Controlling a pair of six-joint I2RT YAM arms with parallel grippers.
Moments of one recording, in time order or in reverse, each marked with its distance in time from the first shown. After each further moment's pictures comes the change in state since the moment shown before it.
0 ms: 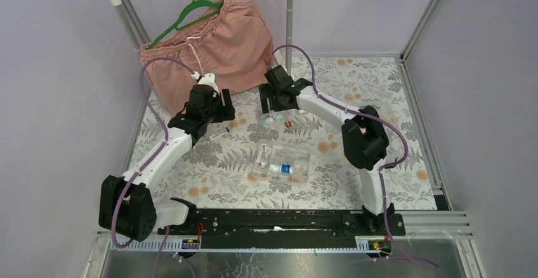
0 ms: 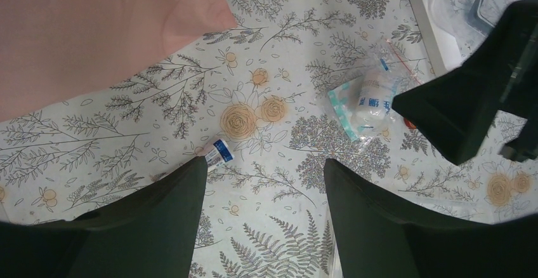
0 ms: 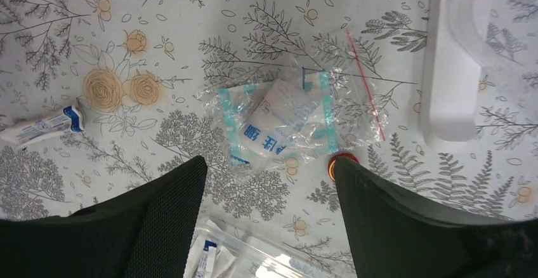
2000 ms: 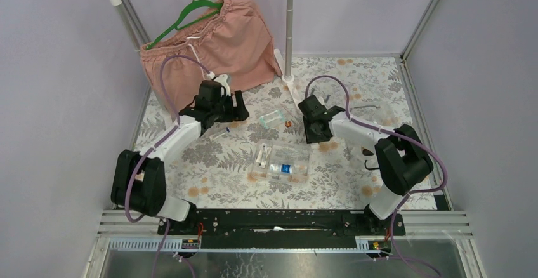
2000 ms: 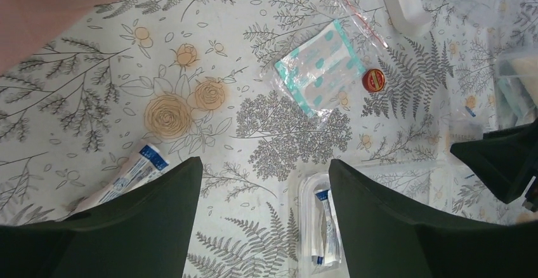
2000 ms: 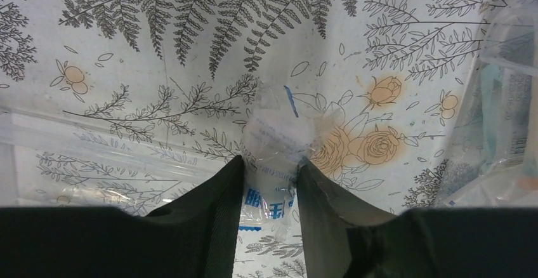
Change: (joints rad) left arm 0.014 0.158 0.041 0.027 0.261 -0.008; right arm -0.085 -0.377 -0.637 -0.010 0.104 0.022
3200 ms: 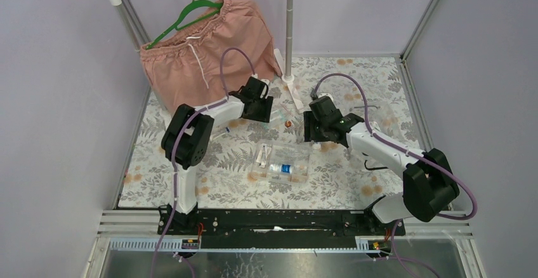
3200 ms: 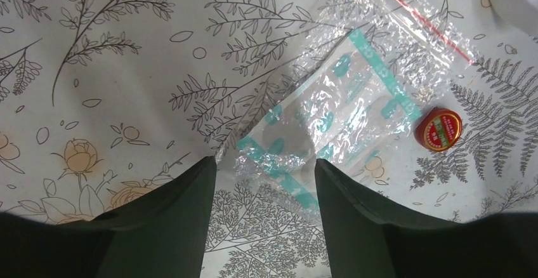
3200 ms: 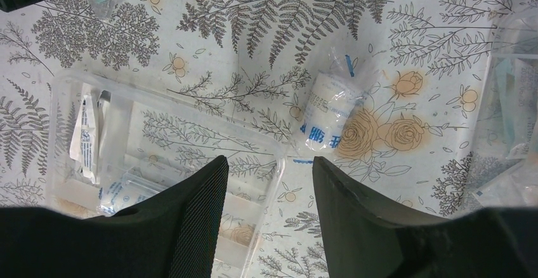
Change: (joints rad) left arm -0.182 0.605 0.420 -0.093 -0.145 0.096; right arm 0.001 -0.251 -0.120 0.101 -0.097 0.057
